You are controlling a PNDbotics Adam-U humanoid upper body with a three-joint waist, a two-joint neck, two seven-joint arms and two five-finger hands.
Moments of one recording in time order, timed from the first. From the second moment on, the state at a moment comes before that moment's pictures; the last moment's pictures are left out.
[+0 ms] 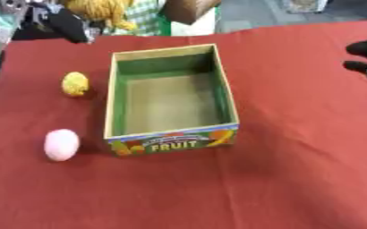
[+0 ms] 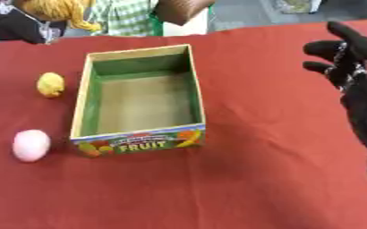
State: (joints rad) left arm -1.13 0.53 -0.32 -1.52 -1.06 0.09 -0.86; right arm -0.24 -0.54 0.01 -1.98 -0.28 -0.10 0.01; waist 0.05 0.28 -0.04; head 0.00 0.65
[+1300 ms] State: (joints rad) left arm -1.12 0.22 -0.42 -1.13 -1.25 0.10 -0.76; right arm -0.25 -0.53 0.01 -1.98 -0.28 -0.09 0.02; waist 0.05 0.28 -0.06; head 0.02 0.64
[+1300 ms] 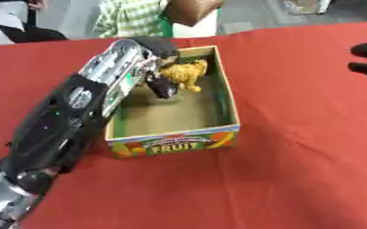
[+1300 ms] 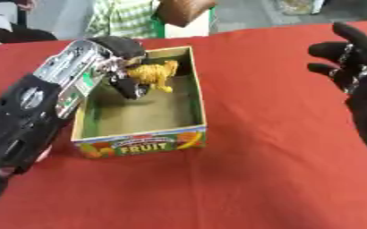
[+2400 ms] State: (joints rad) left arm -1.11 0.26 -0.40 -1.18 -1.29 0.09 -0.90; right arm -0.25 -0.52 0.01 -1.98 -0.28 -0.09 0.01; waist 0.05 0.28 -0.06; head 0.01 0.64
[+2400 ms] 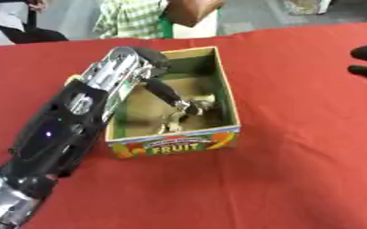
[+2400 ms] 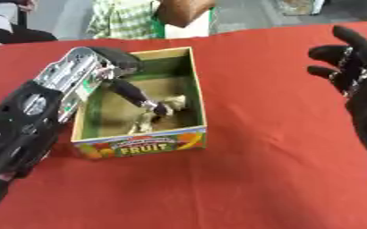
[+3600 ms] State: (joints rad) left arm -1.10 0.45 -0.24 -1.28 -1.05 0.26 -0.80; right arm -0.24 -0.52 0.01 -1.98 -0.28 -0.09 0.01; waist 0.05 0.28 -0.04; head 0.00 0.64
